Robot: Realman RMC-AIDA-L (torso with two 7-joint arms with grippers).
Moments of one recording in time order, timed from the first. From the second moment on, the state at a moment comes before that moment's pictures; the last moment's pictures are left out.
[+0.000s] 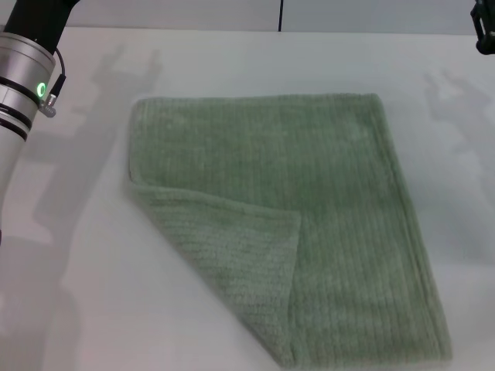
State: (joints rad) left arm -0.73 -2.08 0.72 0.00 0.64 1.28 -0.45; right arm 0.57 2.08 -0.70 -0.20 2.18 1.25 -2.70
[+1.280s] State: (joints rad) left arm -0.73 -2.08 0.72 0.01 0.64 1.28 -0.45; right arm 0.51 2.07 -1.07 -1.01 1.18 0.96 -1.29
